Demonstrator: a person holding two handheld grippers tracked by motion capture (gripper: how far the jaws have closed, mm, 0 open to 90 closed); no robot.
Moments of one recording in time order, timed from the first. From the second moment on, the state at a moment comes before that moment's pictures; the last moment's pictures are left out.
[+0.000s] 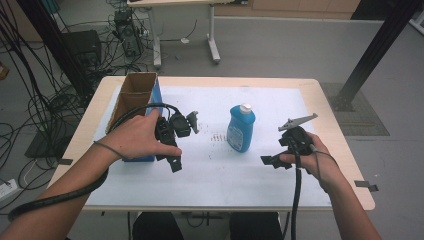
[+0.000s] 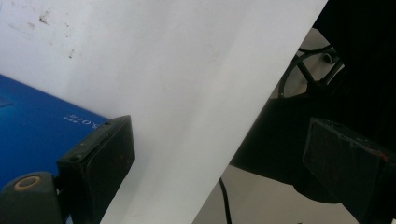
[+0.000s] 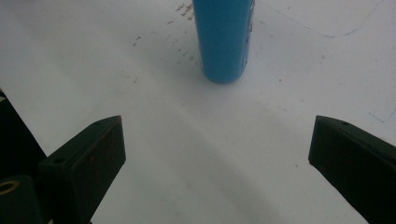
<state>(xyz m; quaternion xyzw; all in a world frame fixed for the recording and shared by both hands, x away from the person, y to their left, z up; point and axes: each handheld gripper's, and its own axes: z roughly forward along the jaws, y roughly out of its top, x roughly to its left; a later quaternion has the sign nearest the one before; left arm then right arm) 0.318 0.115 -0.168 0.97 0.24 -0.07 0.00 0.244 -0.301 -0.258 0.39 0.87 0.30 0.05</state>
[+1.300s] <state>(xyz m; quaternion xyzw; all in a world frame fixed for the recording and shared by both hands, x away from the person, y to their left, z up) 0.318 0.118 -0.172 0.97 0.24 -0.08 0.01 0.203 -0.309 -0.304 0.39 0.84 0.37 0.10</state>
